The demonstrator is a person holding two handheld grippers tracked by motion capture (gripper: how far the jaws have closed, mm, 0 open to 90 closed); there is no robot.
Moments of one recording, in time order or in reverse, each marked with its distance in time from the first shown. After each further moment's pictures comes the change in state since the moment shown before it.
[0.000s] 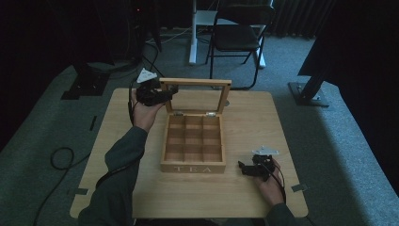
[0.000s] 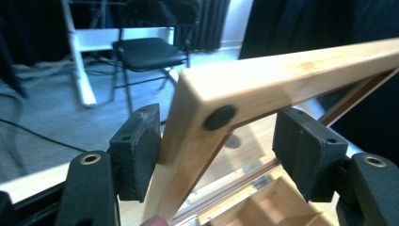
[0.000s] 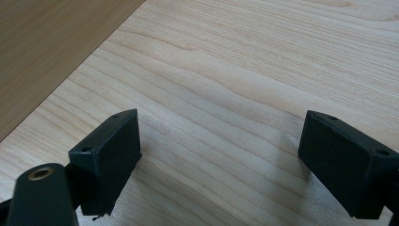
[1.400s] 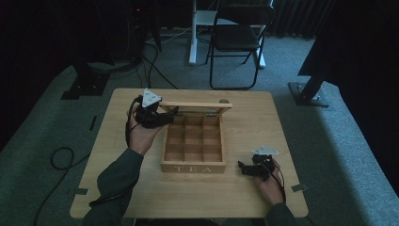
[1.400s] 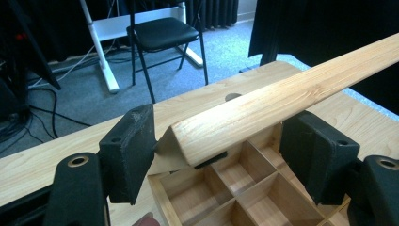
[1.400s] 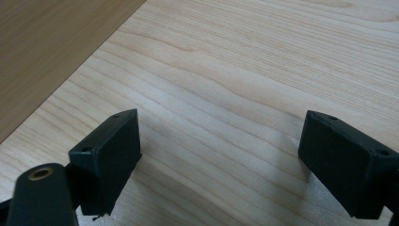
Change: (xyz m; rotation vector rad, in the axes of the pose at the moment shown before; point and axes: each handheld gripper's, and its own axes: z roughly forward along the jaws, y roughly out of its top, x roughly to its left) left arm -0.043 -0.036 -0.040 0.076 0.078 0.096; right arm 0.001 0.001 0.001 -0.001 -0.001 0.003
